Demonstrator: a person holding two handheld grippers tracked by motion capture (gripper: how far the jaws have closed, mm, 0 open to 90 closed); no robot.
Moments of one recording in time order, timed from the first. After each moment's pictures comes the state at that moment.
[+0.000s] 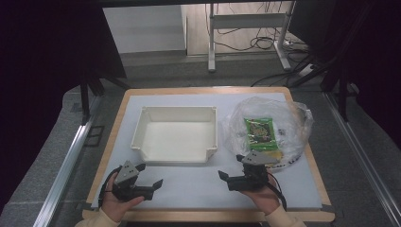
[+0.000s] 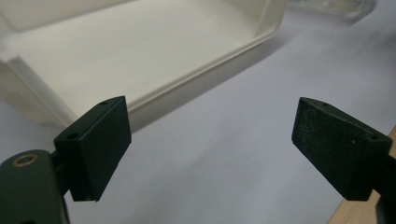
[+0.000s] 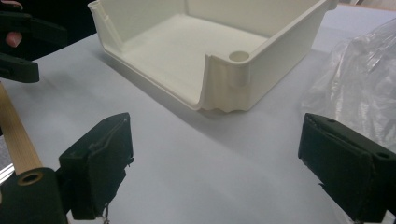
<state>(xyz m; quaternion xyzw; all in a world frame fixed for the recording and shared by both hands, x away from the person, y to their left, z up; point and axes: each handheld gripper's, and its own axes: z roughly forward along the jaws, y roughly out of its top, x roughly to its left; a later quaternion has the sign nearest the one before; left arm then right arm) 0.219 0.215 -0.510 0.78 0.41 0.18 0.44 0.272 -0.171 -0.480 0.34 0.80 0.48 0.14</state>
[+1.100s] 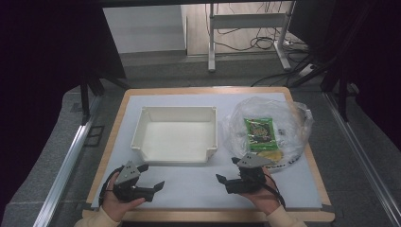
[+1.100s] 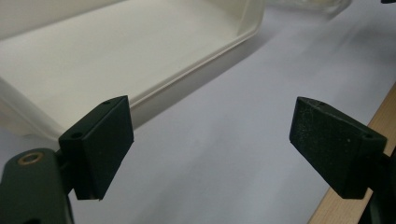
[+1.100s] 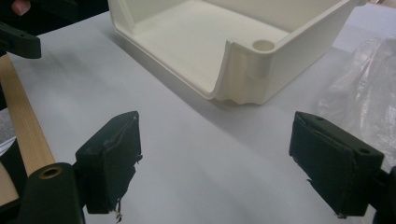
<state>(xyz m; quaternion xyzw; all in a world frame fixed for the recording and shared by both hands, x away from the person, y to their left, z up) 0.220 0.214 -0.507 0.79 0.38 0.17 0.44 0.270 -0.164 -0.484 0.31 0.82 0.46 0.14</state>
